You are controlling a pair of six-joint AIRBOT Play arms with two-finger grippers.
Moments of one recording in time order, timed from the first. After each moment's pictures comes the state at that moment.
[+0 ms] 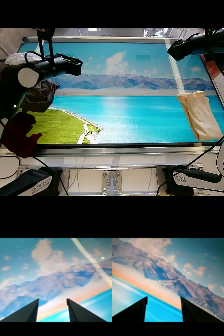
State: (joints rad) left arm -0.27 -1.12 1.32 1.45 -0.69 -1.40; right arm 0.05 -1.35 1.95 -1.35 1.32 1.17
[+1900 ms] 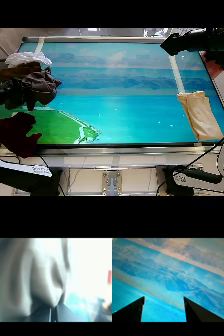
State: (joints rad) left arm 0.64 -1.62 1.32 0.50 -1.02 -1.39; right arm 0.05 -1.33 1.95 -1.20 1.29 1.27
